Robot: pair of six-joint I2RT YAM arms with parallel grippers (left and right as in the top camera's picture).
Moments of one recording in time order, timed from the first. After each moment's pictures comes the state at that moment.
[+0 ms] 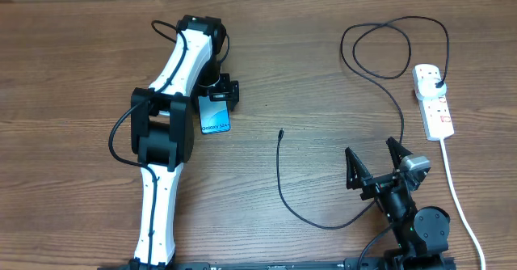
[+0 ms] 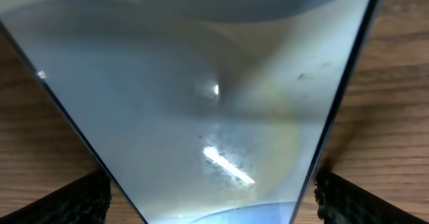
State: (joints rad) left arm -0.22 2.53 2.19 -1.47 0.06 -0.29; right arm 0.14 0.01 0.02 -0.02 -0.15 0.22
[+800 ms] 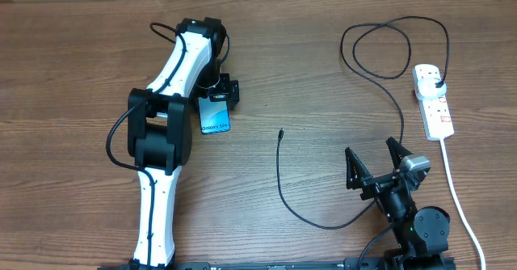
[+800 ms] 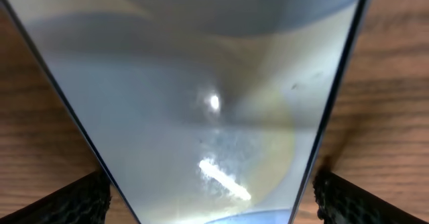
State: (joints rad) left arm -0.22 2.48 2.10 -1.36 0.05 -0.32; right arm 0.14 0.01 0.02 -0.02 -0.15 0.22
